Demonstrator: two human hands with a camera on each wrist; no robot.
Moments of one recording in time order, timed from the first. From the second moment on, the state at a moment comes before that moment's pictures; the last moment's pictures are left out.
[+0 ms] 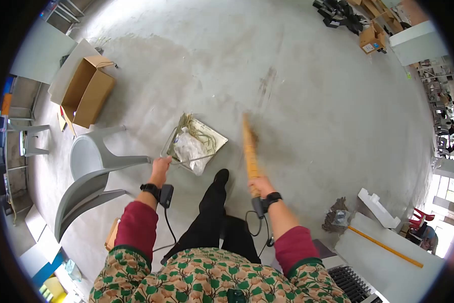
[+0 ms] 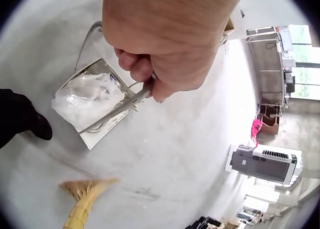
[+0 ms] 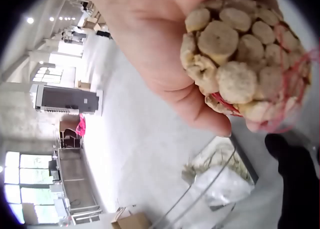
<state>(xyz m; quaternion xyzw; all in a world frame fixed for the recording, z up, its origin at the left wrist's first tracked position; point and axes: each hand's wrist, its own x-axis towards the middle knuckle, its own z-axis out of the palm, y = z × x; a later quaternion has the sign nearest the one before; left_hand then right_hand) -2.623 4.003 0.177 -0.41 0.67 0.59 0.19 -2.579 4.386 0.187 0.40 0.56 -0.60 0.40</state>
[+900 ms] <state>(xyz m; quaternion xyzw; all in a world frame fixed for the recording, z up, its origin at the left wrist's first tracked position) -2.836 4.056 0.134 -0.04 0.95 0.17 0.24 -2.880 4.462 0.149 0.05 0.83 -0.36 0.41</state>
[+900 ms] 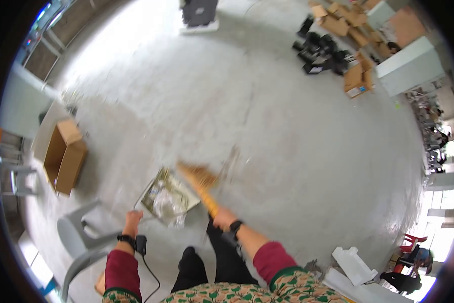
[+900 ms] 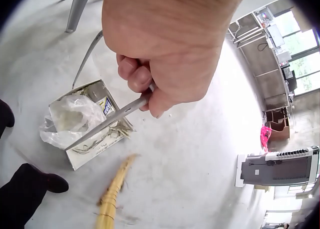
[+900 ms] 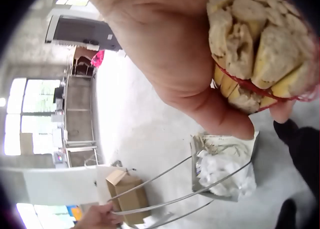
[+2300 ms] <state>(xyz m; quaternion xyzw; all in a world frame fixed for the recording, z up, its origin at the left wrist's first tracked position) -3.422 4.346 0.250 0.07 0.97 0.20 0.12 -3.160 4.864 0.254 0.57 0.42 -0.64 0.29</state>
